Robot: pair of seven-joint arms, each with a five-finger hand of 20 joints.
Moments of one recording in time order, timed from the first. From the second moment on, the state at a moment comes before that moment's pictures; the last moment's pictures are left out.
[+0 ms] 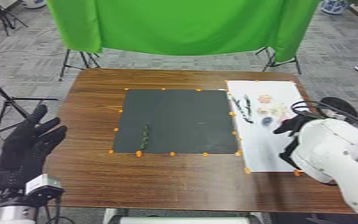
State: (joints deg) left arm 149.6 -32.7 -100.1 -133.3 15.7 30.1 45.6; right arm -80.6 -36.1 65.1 -119.8 -93.9 -7.2 80.1
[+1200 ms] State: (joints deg) left arm 148.7 -35.1 -99.3 -133.3 18.4 29.9 43.9; right arm -86.0 -33.6 70.1 -119.8 -96.8 -9.3 82.1
